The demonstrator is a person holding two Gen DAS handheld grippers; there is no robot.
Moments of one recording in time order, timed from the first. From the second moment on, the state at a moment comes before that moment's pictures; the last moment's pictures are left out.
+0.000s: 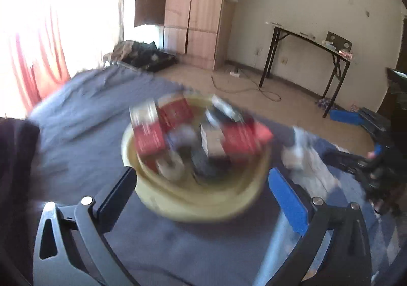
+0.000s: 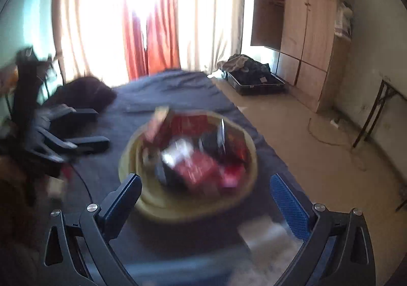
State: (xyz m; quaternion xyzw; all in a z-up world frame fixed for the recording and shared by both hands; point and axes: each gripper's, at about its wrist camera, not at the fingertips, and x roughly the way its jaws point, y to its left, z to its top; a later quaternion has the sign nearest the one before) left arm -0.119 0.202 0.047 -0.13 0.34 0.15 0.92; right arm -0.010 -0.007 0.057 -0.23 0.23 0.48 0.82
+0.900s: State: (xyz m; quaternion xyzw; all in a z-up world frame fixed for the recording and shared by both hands) left arm -0.058 0.189 -0.091 -0.17 0.43 0.28 0.84; right arm 0.048 0.045 -0.096 -0.31 0.31 0.42 0.79
